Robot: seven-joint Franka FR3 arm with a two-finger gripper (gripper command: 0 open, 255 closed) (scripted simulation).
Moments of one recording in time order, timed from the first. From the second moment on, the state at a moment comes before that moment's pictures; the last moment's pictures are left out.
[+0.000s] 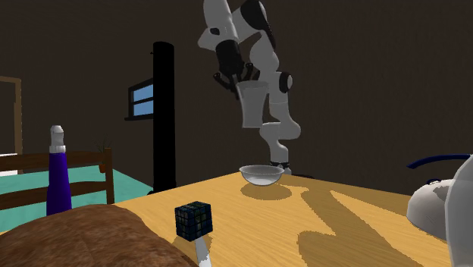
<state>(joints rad) -0.17 0.39 -0.30 -1.11 0.42 1.47 -0.45</state>
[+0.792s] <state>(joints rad) 0.03 0.13 -0.24 -1.47 0.33 1.64 -0.26</state>
